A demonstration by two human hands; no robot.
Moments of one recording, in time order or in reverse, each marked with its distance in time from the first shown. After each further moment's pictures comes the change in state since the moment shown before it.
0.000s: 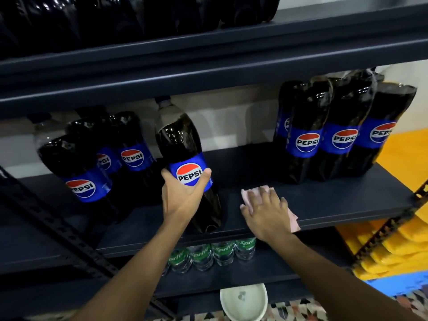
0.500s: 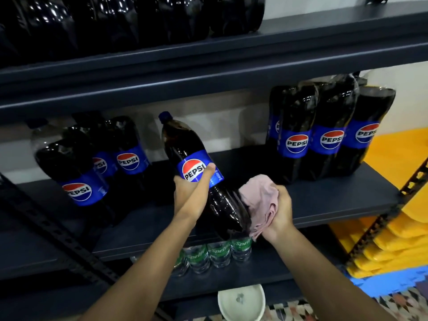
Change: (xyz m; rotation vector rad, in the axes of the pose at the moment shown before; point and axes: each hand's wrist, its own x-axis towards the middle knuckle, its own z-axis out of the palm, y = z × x) left_hand -0.010 0.017 0.022 -0.189 -0.130 -0.236; right_hand -0.022 -0.005 -0.062 2.342 -0.050 0.522
